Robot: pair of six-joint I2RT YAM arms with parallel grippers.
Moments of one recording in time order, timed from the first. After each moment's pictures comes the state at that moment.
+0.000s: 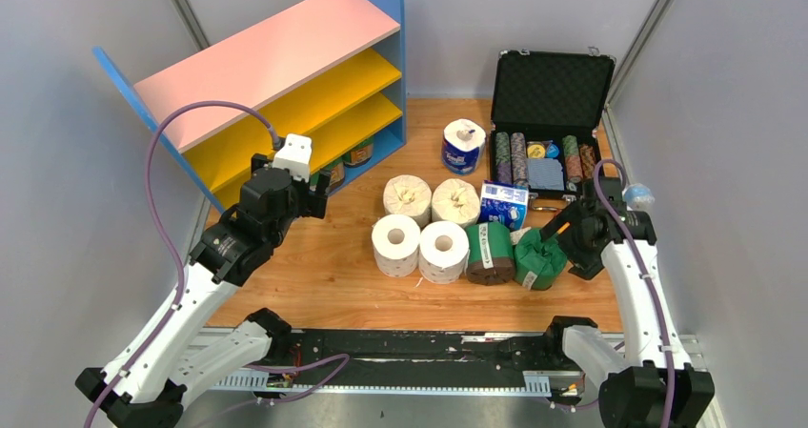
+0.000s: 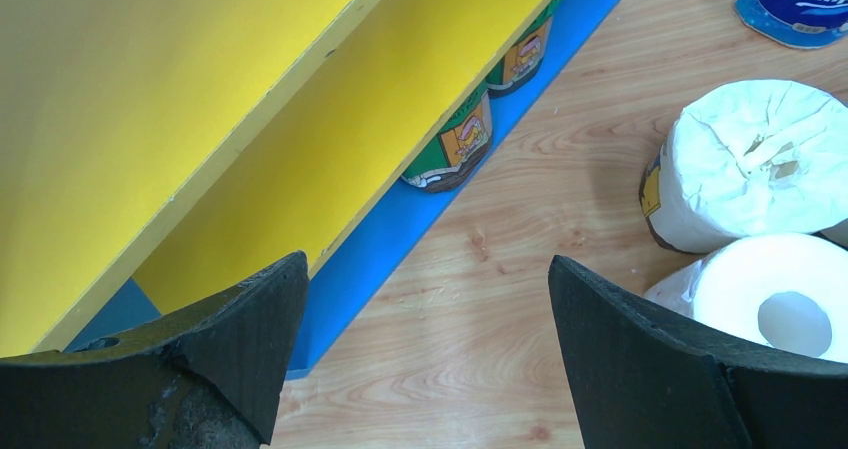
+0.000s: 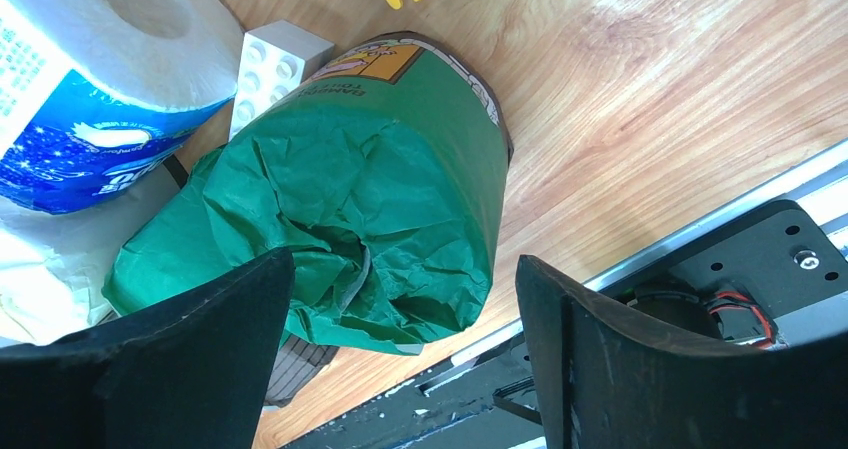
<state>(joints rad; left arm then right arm) -0.57 0.81 1.01 -0.61 -0.46 0.00 -0.05 0.97 0.90 -1.13 0.08 0.80</state>
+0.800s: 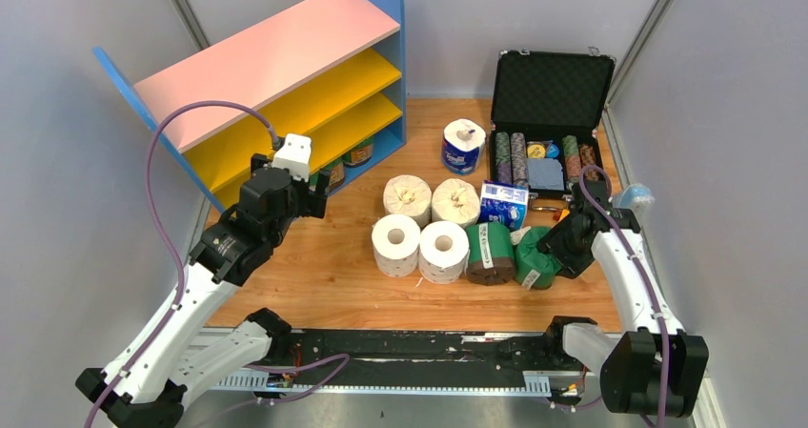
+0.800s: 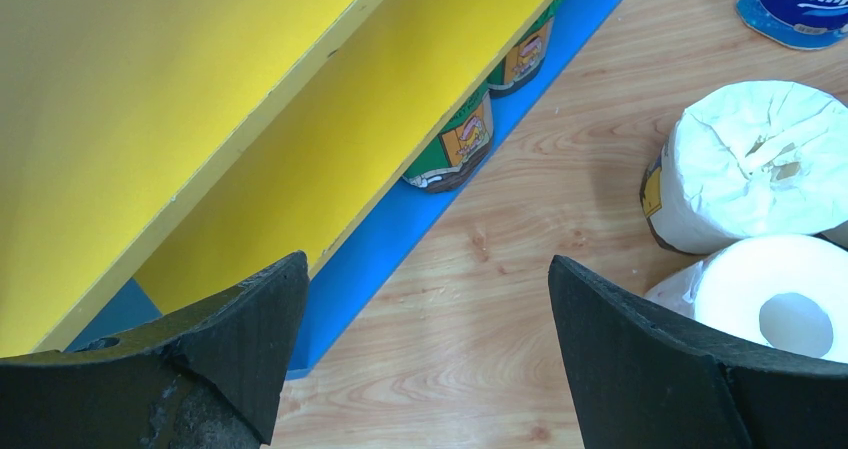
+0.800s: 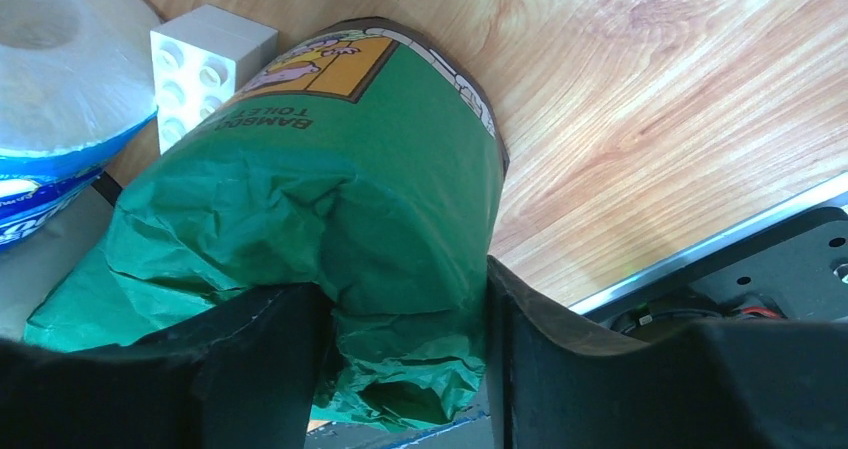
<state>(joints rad) -0.57 0.81 1.01 -0.61 -0.46 0.00 -0.05 1.07 0.80 -1.04 0.05 0.81</state>
